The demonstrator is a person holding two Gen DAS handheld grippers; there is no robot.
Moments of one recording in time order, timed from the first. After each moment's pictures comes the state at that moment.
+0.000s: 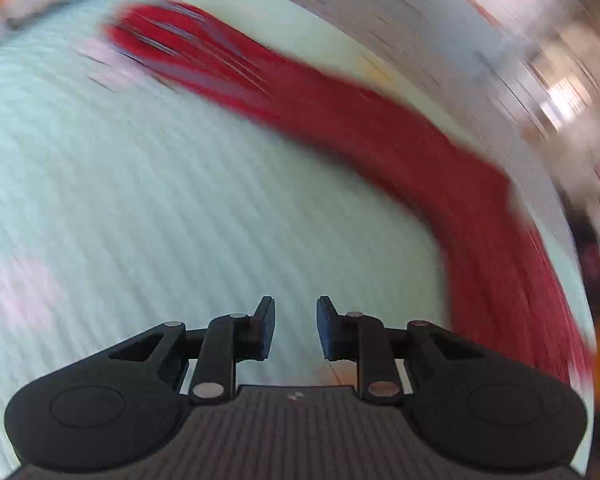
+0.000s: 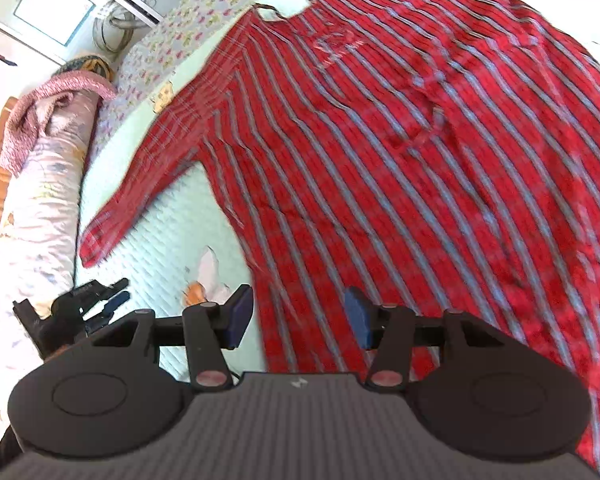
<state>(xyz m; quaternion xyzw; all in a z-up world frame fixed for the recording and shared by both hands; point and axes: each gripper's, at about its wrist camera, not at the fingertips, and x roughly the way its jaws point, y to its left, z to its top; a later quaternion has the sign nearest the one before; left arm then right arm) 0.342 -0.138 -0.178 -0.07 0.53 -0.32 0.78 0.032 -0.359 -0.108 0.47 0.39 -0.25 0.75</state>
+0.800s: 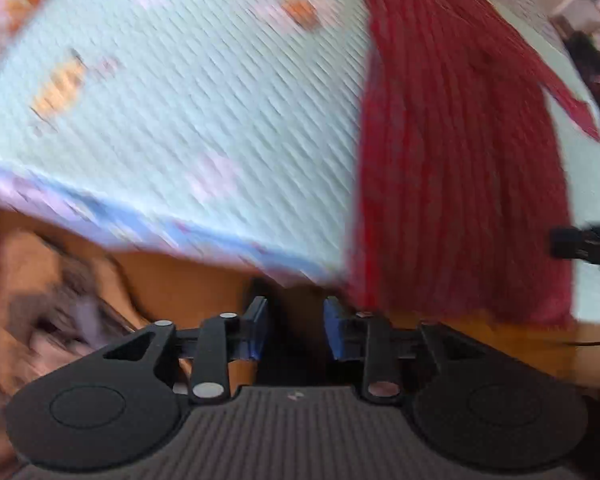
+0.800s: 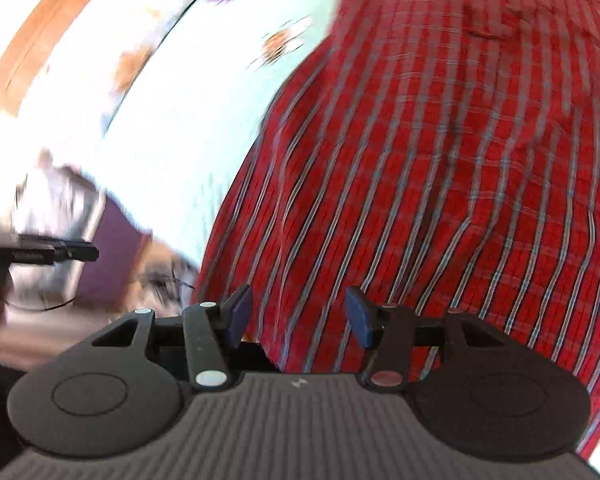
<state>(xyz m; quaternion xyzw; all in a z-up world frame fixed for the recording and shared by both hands) -0.013 0.005 -0.103 0.07 0.63 -0.28 0.72 -0.130 -0.288 -0.092 0.21 0.56 0.08 0.80</state>
